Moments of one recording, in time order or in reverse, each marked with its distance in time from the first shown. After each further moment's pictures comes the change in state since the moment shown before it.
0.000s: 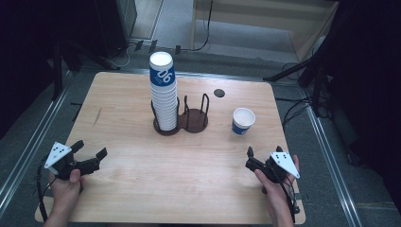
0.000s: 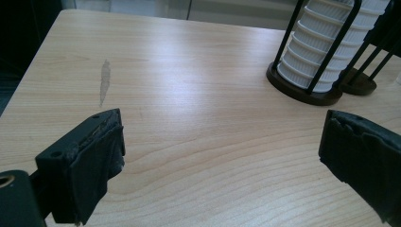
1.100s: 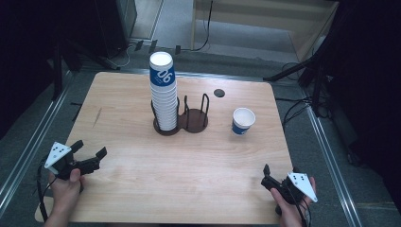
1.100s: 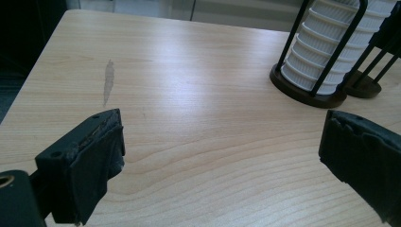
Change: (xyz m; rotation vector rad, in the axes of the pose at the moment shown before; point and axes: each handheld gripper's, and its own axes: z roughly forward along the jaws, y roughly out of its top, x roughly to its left) left arm 0.000 0.000 0.001 -0.003 0.013 -0.007; right arm -0.041 -0.036 -0.042 0.033 -0.099 0.040
